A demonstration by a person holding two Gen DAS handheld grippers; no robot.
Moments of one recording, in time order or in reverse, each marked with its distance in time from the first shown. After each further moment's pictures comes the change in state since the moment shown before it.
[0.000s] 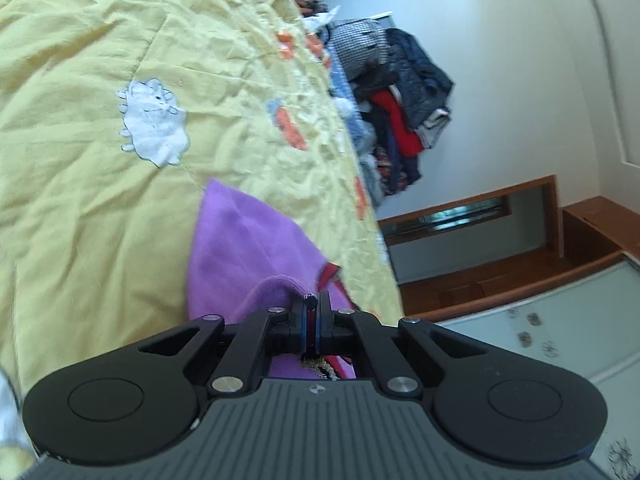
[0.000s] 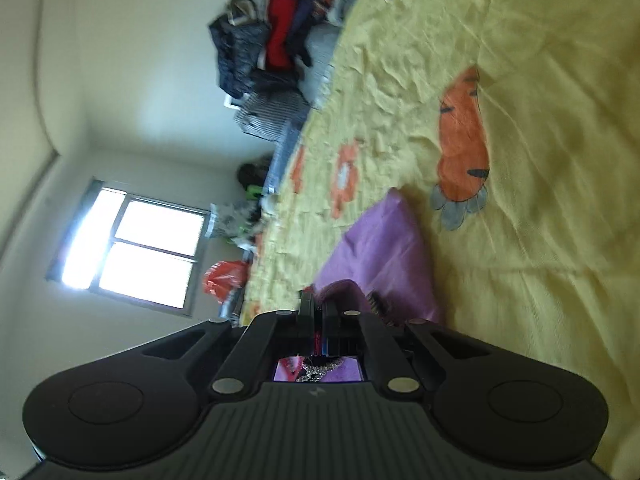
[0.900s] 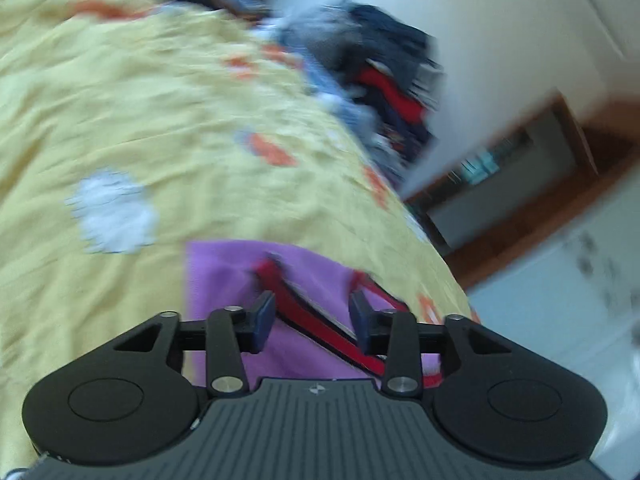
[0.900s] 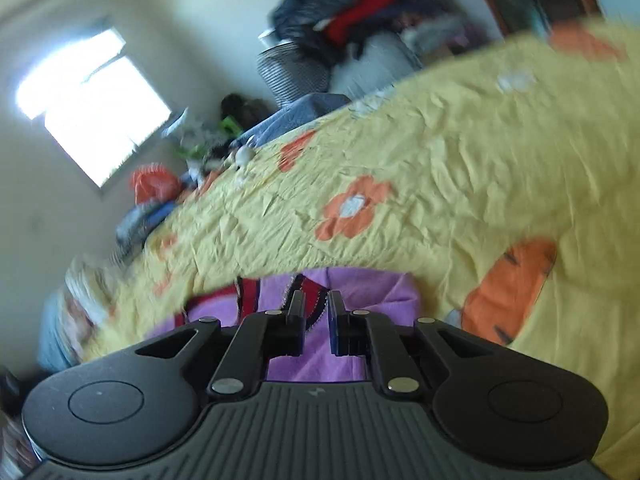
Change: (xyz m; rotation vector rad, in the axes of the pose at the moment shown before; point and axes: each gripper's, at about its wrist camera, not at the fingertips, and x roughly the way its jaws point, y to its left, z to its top) left arm 0.015 -0.052 -0.002 0.398 0.024 0.112; right arm 0.027 0.102 -0.010 -0.710 0.123 -0.218
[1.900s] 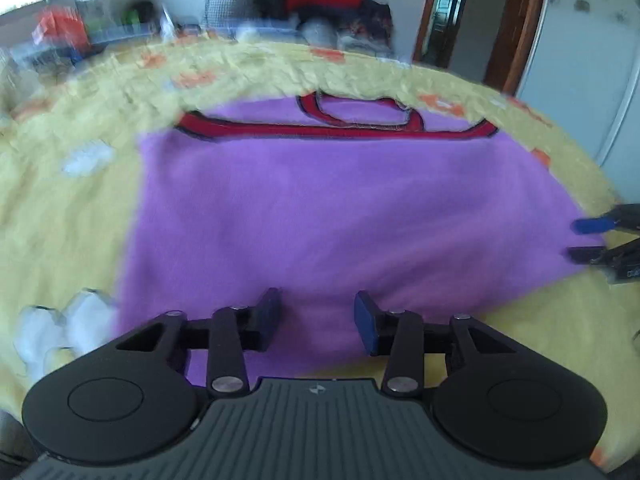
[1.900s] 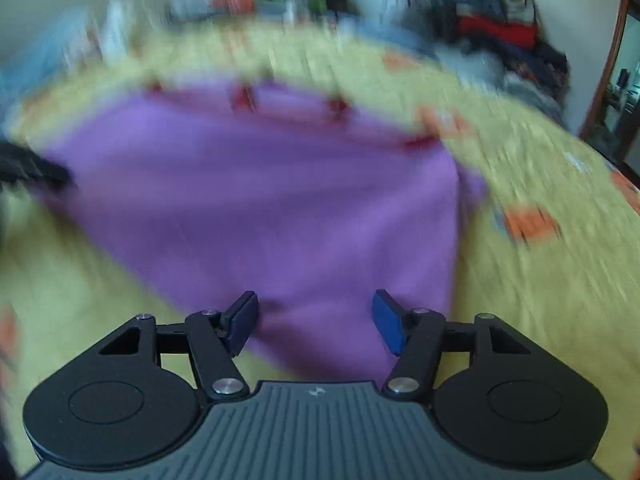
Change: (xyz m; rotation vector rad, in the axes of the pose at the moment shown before) left arm -0.017 -0.063 -0.171 0.629 0.132 0.343; right arm -0.062 0.077 -0.146 -0.610 0.255 -0.217
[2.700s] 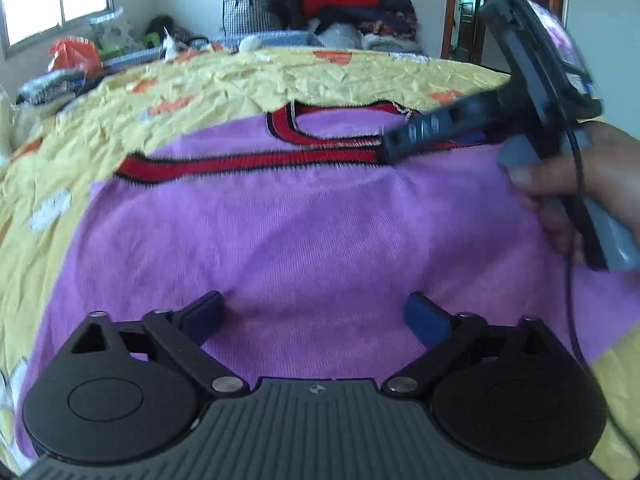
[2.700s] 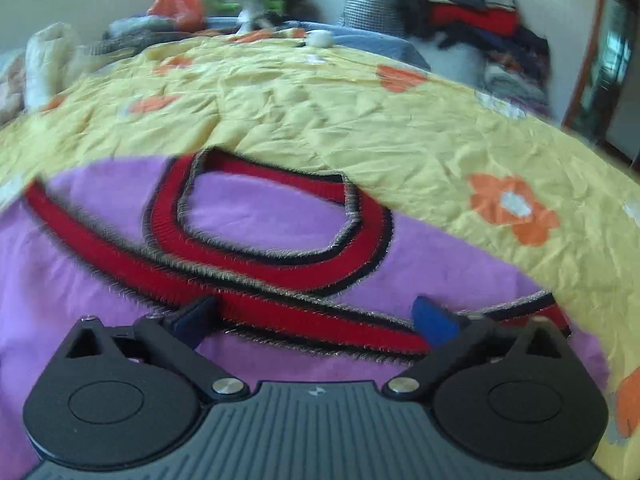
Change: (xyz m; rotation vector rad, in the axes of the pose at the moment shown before) left arm 0.061 -0.069 0.041 0.008 0.007 0.113; right arm 0.173 0.006 0.170 0.178 -0.030 -0.060
